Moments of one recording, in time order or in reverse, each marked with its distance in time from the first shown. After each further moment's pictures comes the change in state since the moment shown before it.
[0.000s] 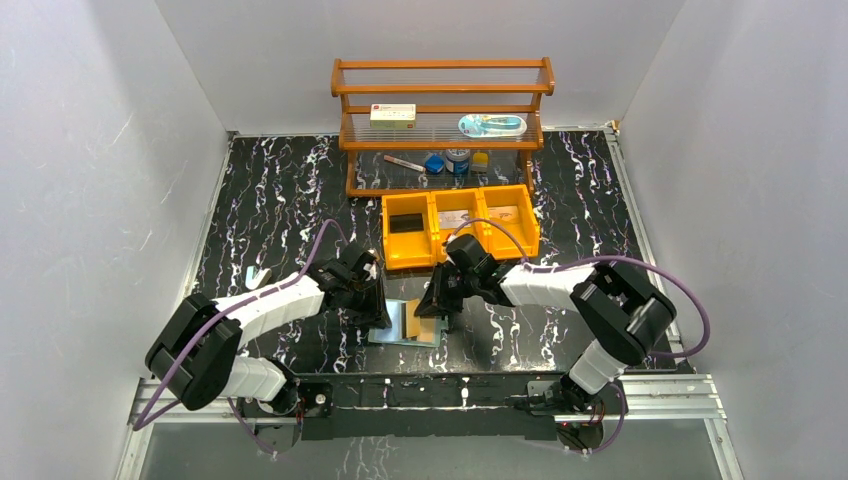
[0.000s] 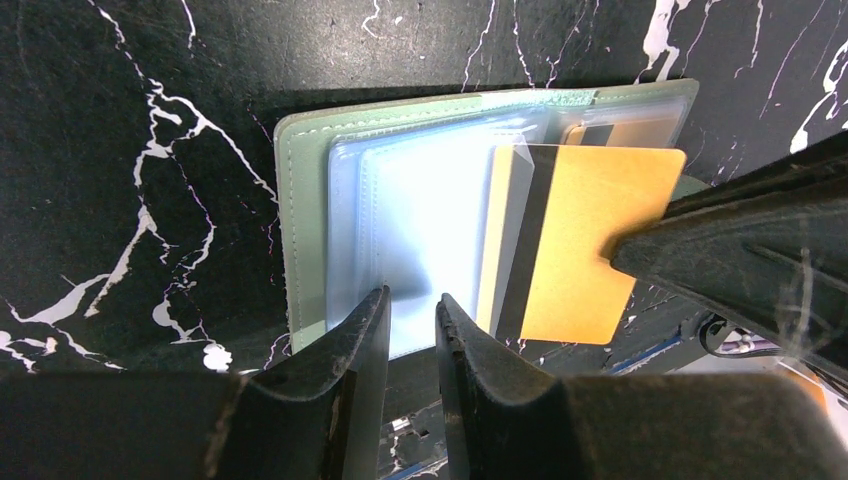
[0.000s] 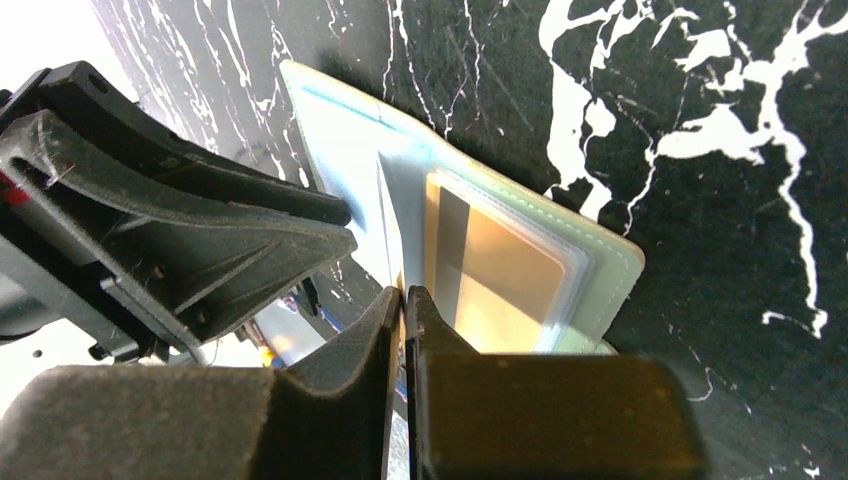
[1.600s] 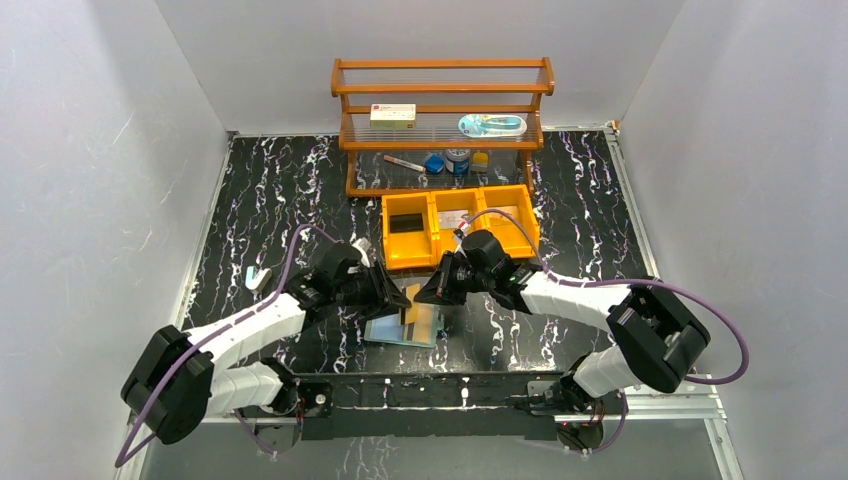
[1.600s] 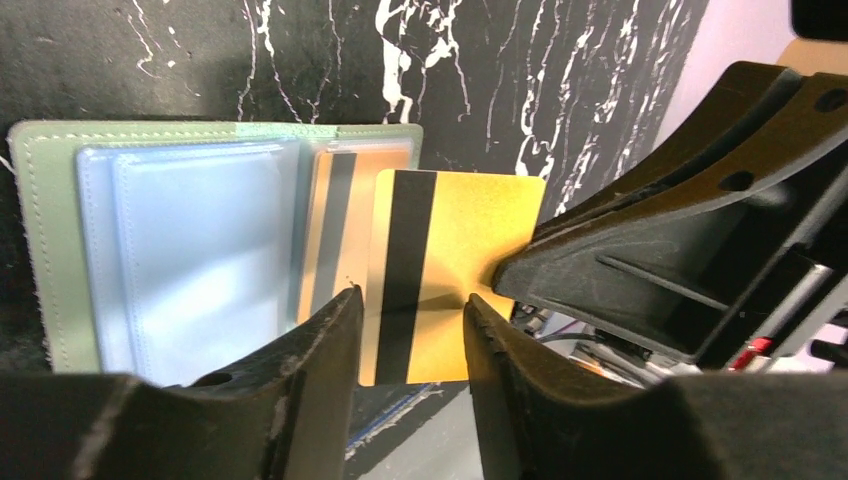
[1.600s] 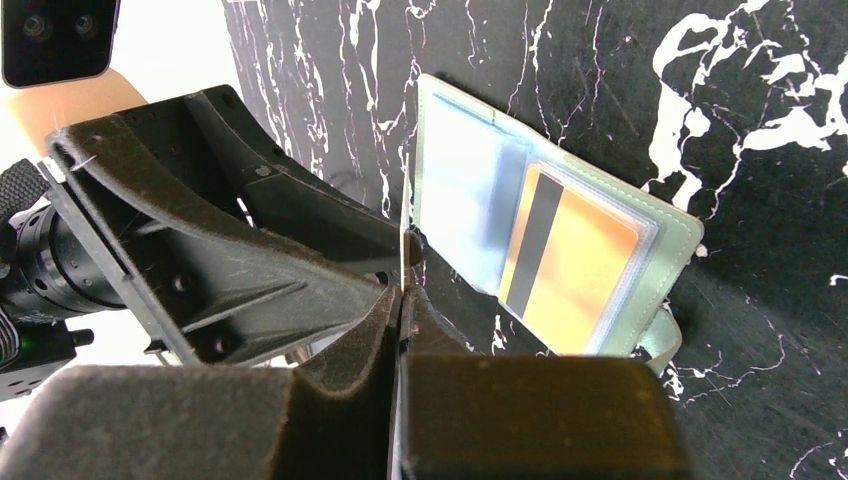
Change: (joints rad) left arm 0.002 -0.188 -0.109 0.300 0.113 -0.298; right arm -0.012 -0.195 -0.062 0.068 0.040 0.072
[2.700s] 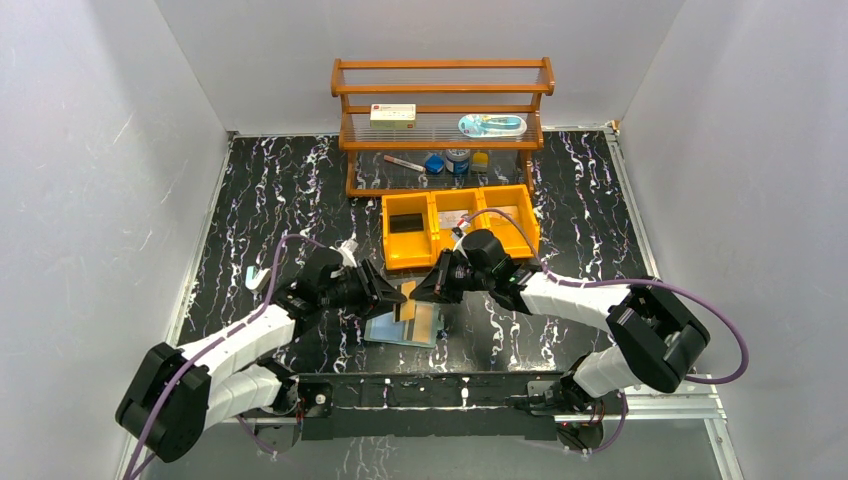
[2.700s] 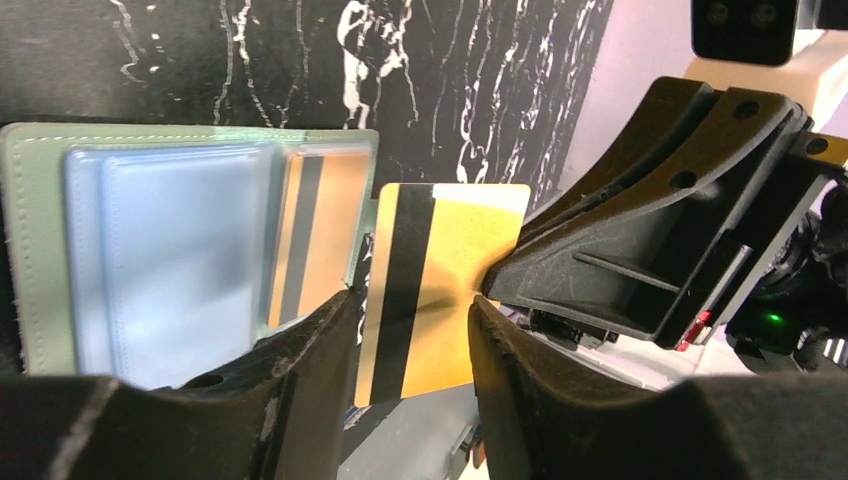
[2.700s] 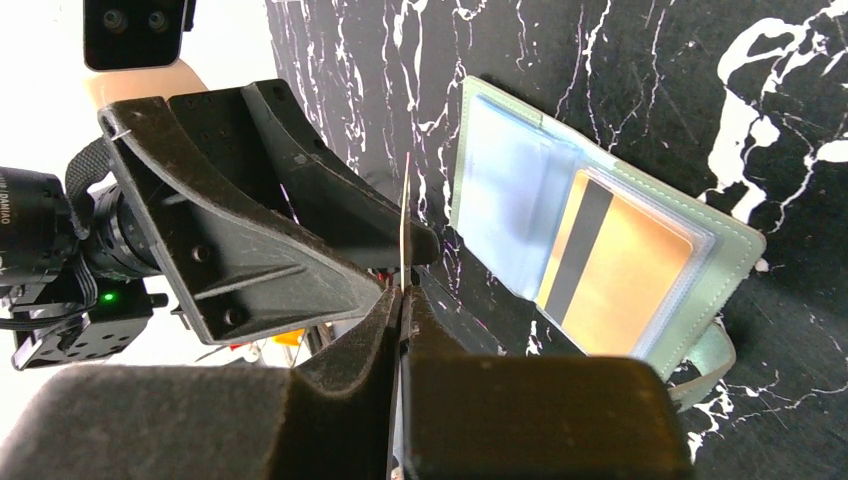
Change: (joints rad) left arm 0.107 -0.094 -0.119 0.143 0.111 -0.082; right arm 0.001 0.000 -0.005 0.063 -0.024 0.046
